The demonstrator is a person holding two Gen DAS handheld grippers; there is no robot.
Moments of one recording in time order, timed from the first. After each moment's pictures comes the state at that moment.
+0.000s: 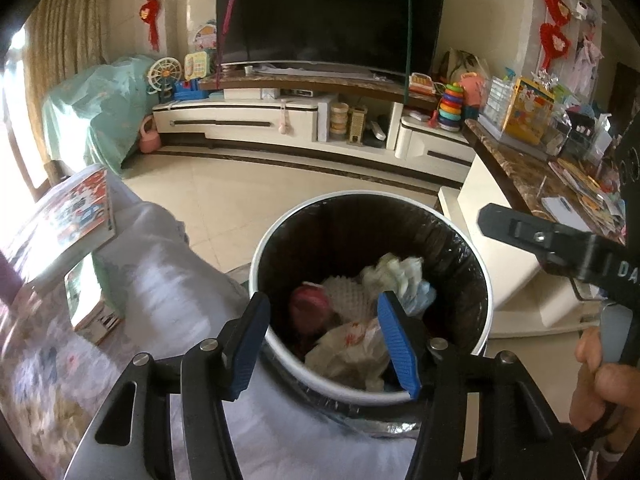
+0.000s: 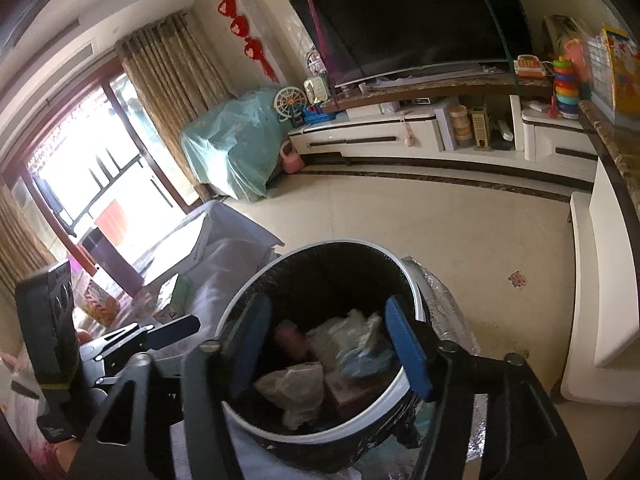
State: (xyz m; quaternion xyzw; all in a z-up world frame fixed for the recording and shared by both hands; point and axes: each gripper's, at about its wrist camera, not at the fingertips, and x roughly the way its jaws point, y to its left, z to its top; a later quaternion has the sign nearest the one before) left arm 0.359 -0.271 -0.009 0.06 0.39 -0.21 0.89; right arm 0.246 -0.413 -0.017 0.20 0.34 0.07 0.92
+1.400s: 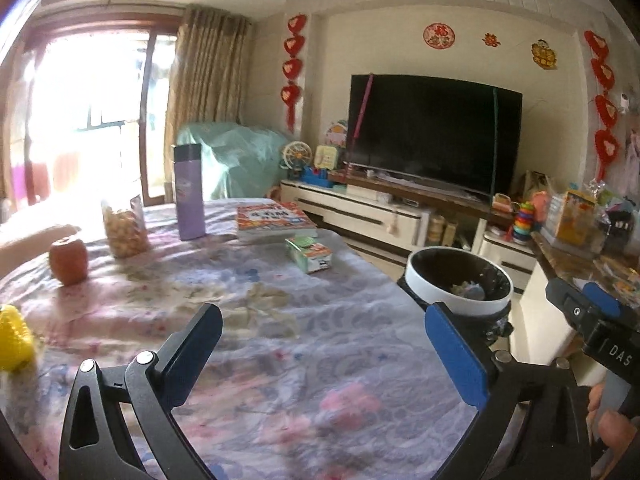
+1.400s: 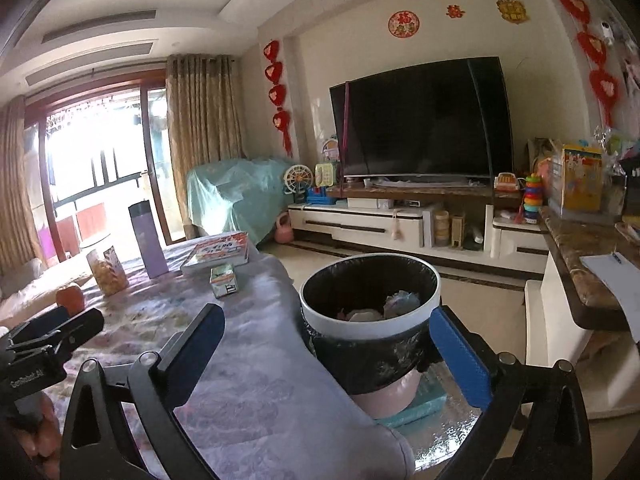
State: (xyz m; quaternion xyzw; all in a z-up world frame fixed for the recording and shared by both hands) left arm 0.065 -0.109 0.003 -0.03 0.20 -0.04 0.98; right arm 0.072 -0.274 0.006 0.06 0.17 0.00 0.98
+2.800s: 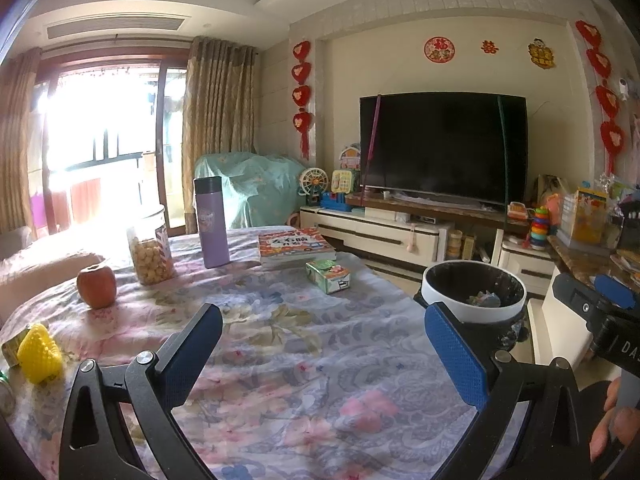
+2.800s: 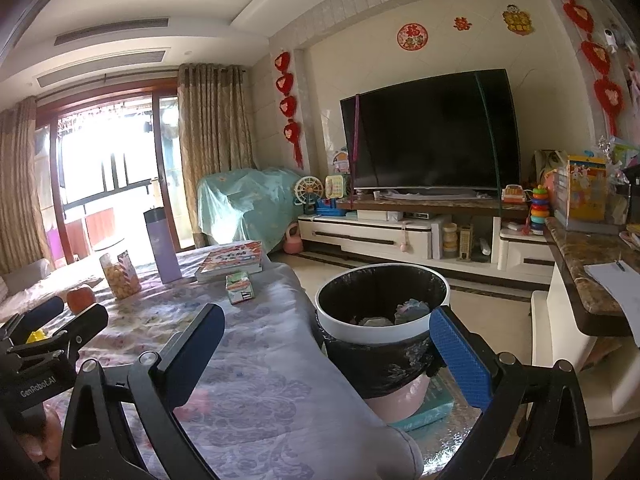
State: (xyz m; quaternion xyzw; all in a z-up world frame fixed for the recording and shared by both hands) left arm 0.049 -0.112 0.001 0.00 0.15 -0.01 0.99; right arm 0.055 -0.268 0.011 0.06 0.15 0.02 0.99
